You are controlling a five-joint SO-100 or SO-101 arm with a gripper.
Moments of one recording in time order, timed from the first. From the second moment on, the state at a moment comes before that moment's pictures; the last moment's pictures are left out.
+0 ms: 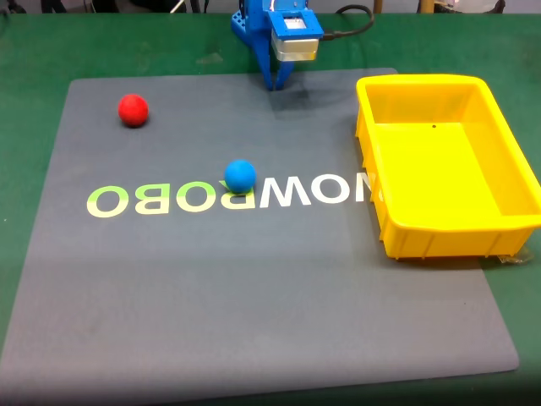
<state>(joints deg) -0.1 189.9 175.8 79.2 -95.8</state>
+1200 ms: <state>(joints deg) 41.0 165.9 155.7 51.9 -108.4</state>
